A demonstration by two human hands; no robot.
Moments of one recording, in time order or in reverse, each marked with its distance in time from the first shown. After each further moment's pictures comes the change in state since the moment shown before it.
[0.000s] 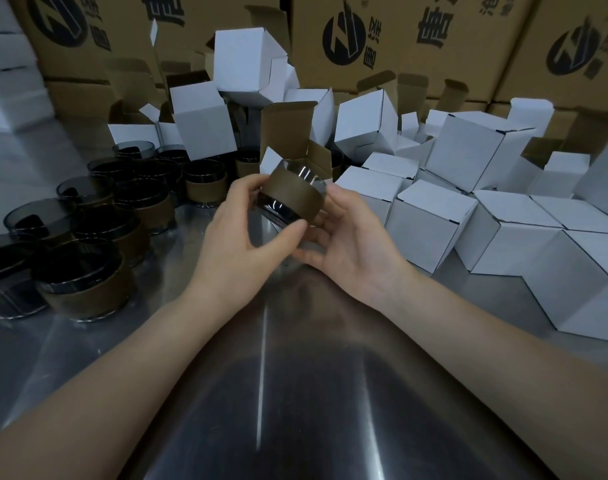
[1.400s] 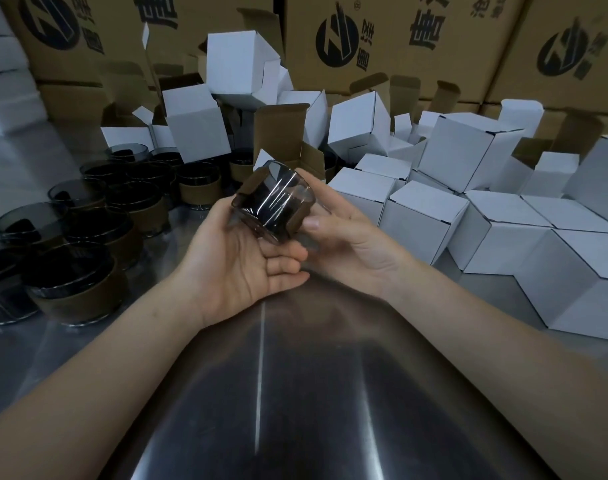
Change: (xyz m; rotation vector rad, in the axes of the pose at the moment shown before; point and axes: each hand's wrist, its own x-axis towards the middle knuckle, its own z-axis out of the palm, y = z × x) left_hand 0.011 0.007 -0.007 -1.125 -0.452 -0.743; right_hand 0.002 -0.011 -0.007 0.015 -0.275 -0.010
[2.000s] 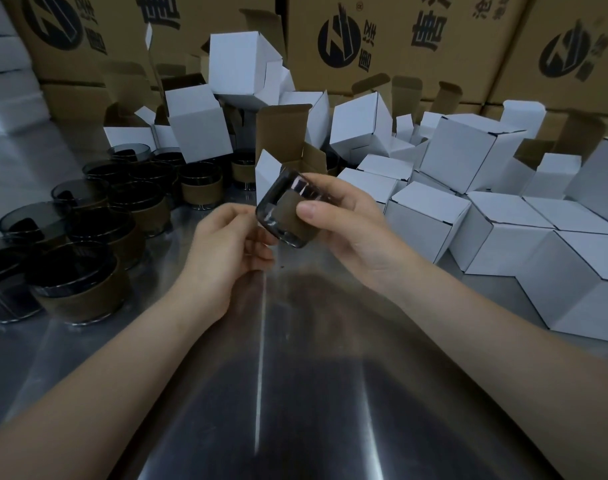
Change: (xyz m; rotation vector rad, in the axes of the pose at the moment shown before) left_hand 0.005 -0.006 0.000 0.398 0.516 0.373; right_hand 0.002 -0.004 0.005 -0.346 0.144 -0.184
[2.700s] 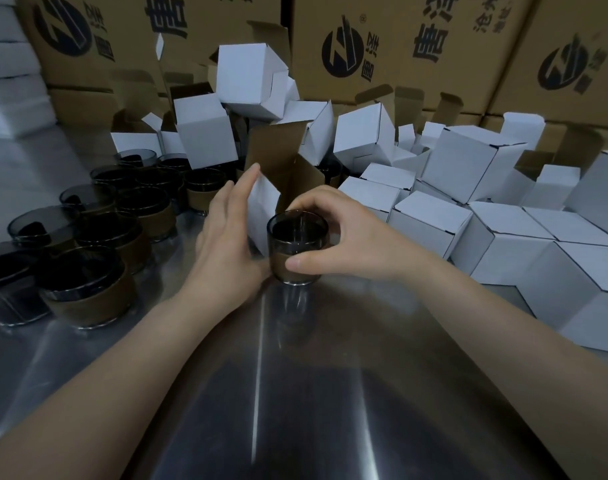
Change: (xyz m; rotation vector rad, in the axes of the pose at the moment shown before) left_hand 0.007 -0.003 -0.015 0.850 -0.065 0.489; right_hand -0.002 -0.029 0.004 -0.935 -0.169 0.000
